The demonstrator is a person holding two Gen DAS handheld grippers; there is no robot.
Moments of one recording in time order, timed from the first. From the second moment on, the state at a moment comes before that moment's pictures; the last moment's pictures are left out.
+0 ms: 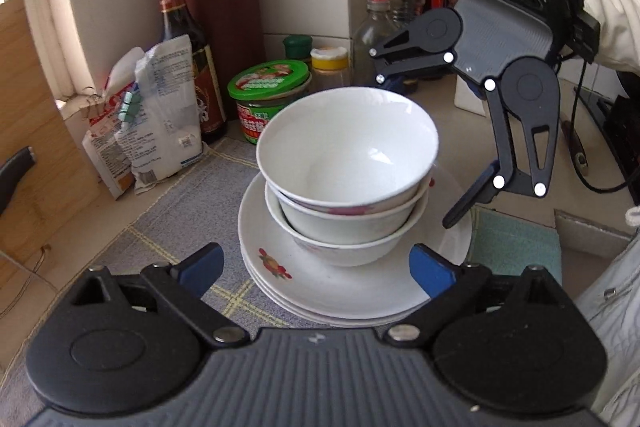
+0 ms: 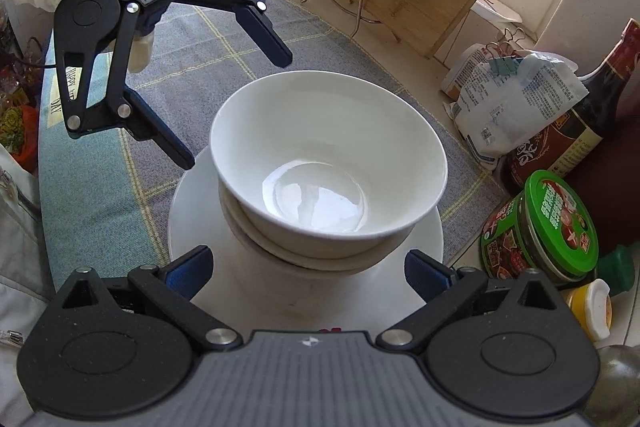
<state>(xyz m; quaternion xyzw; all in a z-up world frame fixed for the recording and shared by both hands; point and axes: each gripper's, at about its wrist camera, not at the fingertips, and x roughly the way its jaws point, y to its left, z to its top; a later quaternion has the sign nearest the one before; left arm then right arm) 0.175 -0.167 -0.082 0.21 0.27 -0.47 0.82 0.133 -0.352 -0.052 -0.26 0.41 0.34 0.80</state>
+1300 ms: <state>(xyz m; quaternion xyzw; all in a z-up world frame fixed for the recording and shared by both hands) 0.062 -0.088 -0.023 0.09 0.29 -0.25 0.92 -0.028 -0.255 0.005 0.09 0.39 -0.18 0.90</state>
